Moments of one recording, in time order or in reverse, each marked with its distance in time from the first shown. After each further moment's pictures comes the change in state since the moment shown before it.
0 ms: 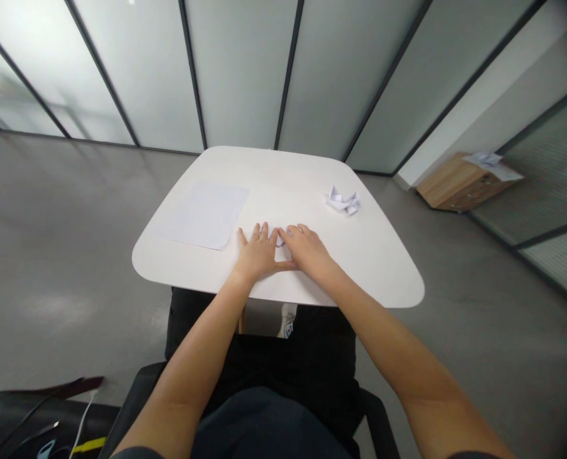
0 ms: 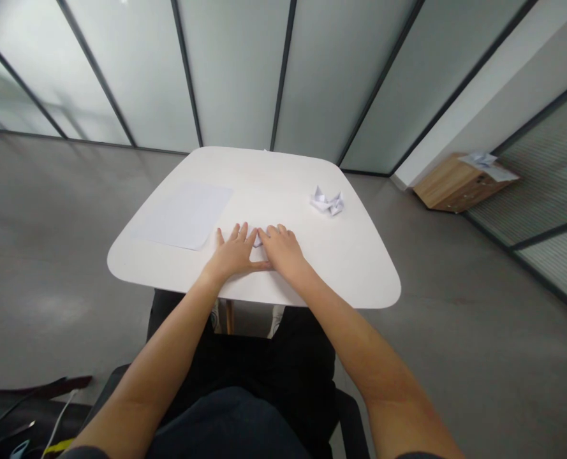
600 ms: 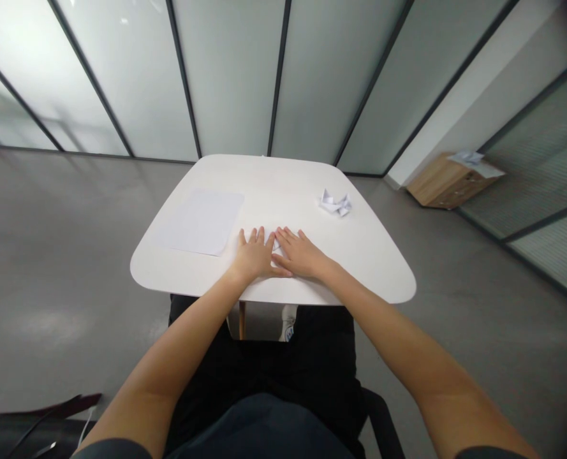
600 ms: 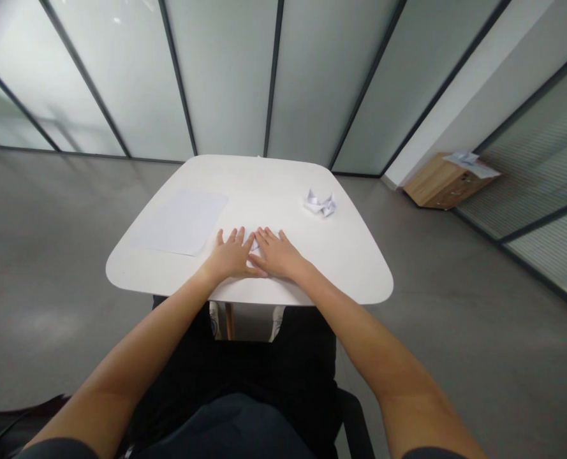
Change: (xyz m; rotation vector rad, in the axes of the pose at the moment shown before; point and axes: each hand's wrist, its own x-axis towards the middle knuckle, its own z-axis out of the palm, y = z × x) left_hand 0.008 -0.007 -0.004 0.123 -0.065 0.088; right_hand -0.001 0.007 0.010 0.225 -0.100 -0.065
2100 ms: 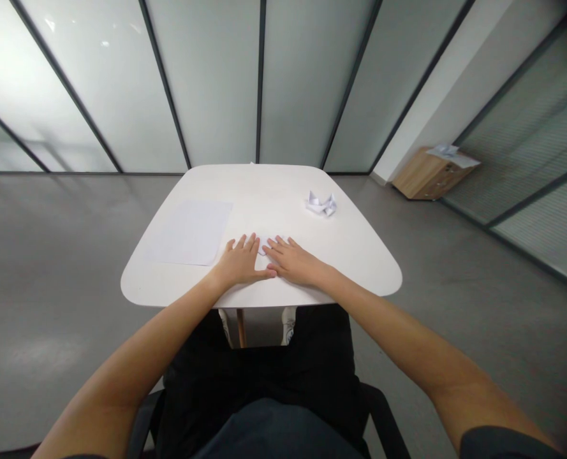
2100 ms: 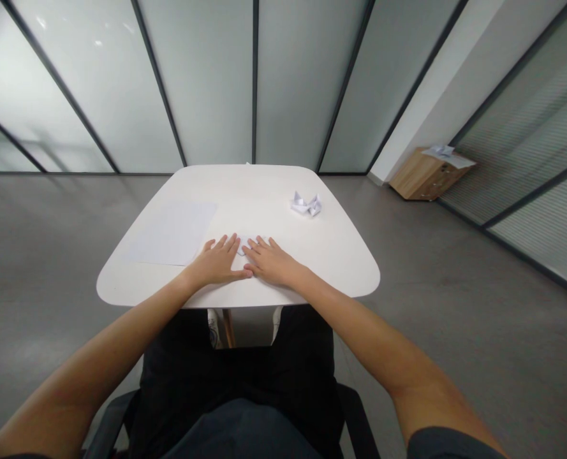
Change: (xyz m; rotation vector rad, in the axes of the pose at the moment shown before) left_hand -0.008 -0.023 -0.004 0.027 0.030 0.121; right_hand -0.024 0.000 -0.003 -0.091 0.072 -0.146
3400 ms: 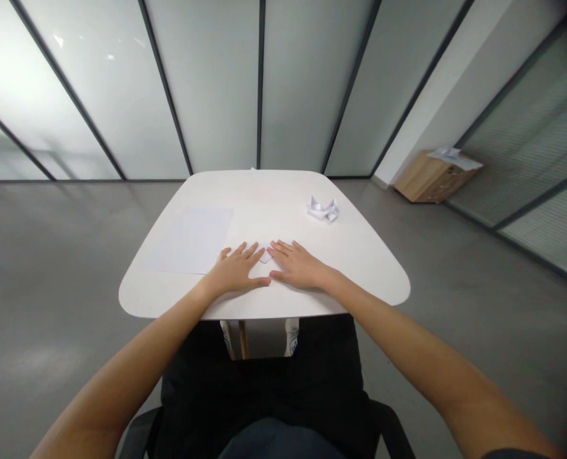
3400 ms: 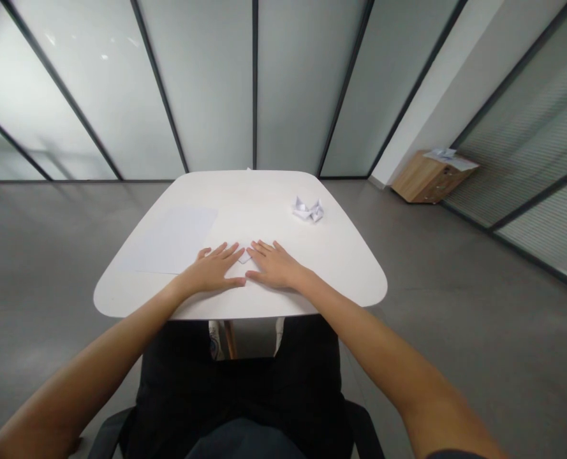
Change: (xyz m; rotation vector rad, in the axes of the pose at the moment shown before) left_hand -0.002 -0.027 0.003 -0.103 0.037 0.131; right_hand 0.005 0.017 -0.005 0.181 -0.029 0.068
